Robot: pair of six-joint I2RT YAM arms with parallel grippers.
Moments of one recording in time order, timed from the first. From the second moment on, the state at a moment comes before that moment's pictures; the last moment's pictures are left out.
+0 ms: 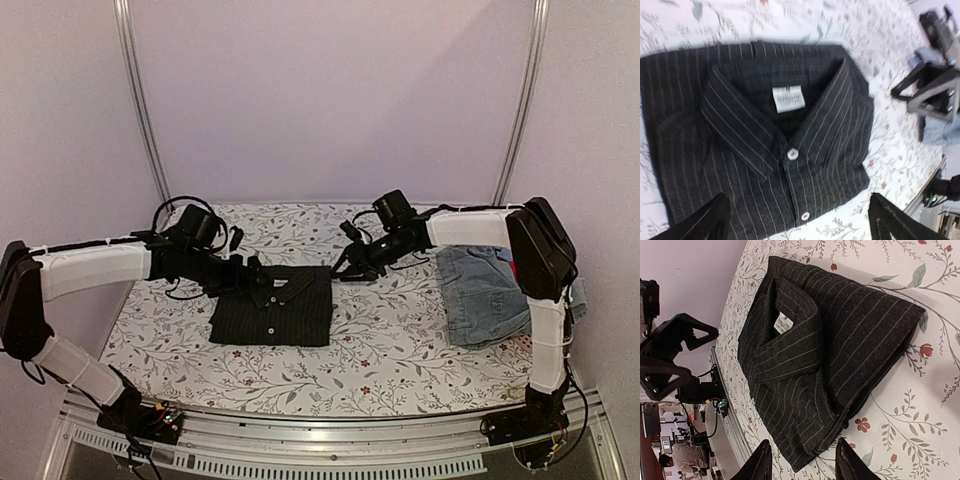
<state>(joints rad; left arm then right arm) -0.56 1.45 0.90 -0.37 0.21 -0.55 0.62 2.10 1.52 -0.34 -0.75 0.44</state>
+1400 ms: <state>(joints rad) -0.24 1.83 1.06 -0.37 0.33 -0.21 0.66 2.31 1.82 -0.58 -0.66 0.27</state>
